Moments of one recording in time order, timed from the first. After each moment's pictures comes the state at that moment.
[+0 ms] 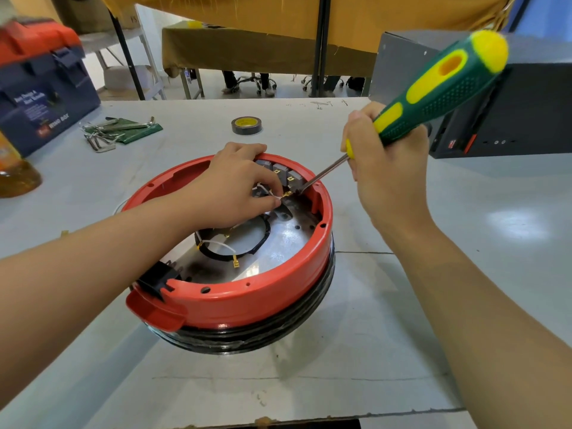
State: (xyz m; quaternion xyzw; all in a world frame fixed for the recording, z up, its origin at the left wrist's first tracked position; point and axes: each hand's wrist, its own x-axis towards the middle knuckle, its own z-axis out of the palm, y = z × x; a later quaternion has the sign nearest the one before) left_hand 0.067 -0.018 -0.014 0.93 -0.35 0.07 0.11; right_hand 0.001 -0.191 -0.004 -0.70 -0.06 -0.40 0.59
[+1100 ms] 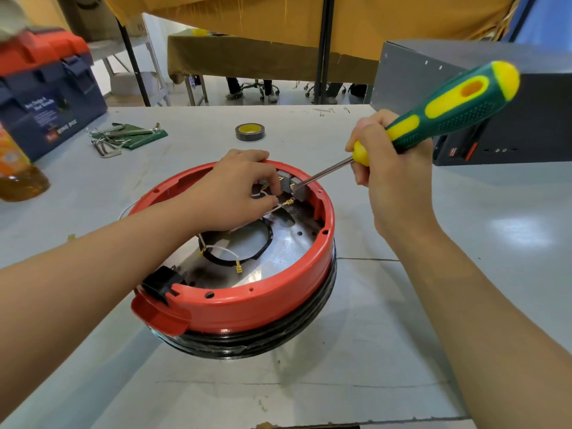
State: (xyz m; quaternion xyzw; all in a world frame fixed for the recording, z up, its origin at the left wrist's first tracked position) left_hand 0.067 -0.018 -0.011 0.92 -0.35 0.07 0.16; right_hand -0.003 -0.194 -0.001 -0.66 -0.07 -0.36 0.65
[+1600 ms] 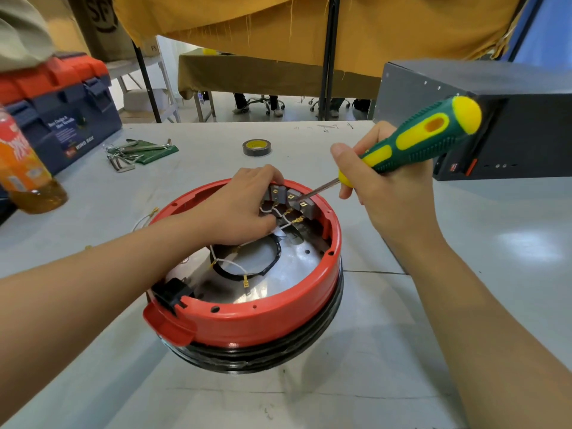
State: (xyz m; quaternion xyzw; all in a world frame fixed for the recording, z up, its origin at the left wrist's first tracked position) left_hand 0.071 -0.014 -0.015 0.91 -0.36 0.07 0.17; right_hand -0.012 -0.196 0.005 -0.73 -0.10 -0.37 0.57
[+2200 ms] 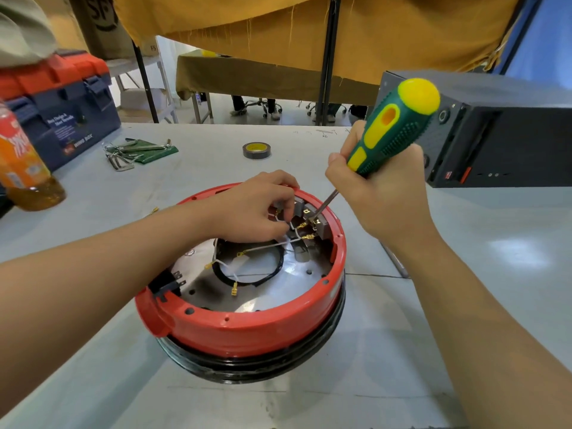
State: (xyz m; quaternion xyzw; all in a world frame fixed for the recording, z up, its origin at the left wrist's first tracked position) left_hand 0.067 -0.020 -0.001 0.89 -0.43 0.00 0.17; right_hand -0.013 -0.187 0.019 -0.80 -0.13 -0.40 0.43
